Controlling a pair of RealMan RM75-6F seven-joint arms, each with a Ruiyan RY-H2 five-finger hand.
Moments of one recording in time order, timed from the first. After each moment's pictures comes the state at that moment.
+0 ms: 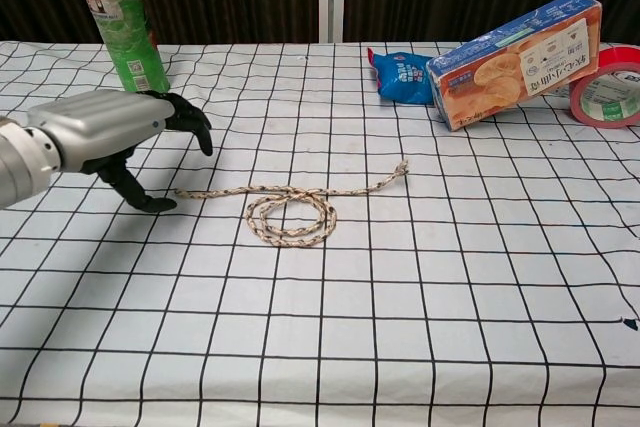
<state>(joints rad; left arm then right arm) -0.60 -1.60 -0.17 -1.58 1.12 0.96 0.62 0.11 -1.16 0.11 -1.50 -1.45 1.45 -0.01</state>
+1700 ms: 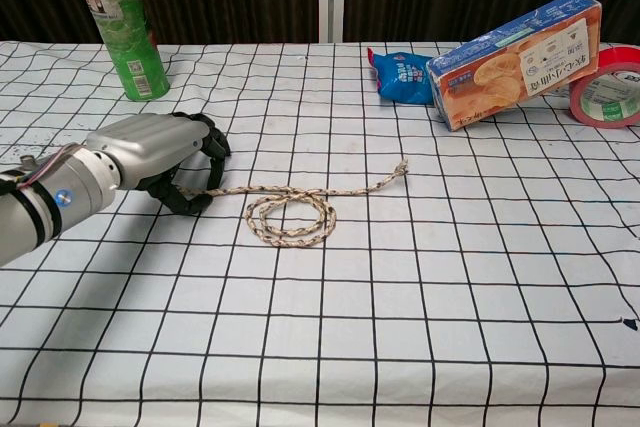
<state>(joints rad) -0.69 -1.77 -0.14 -1.38 1.02 1.01 0.59 0.12 -1.21 0.12 -1.42 -1.44 1.46 0.06</state>
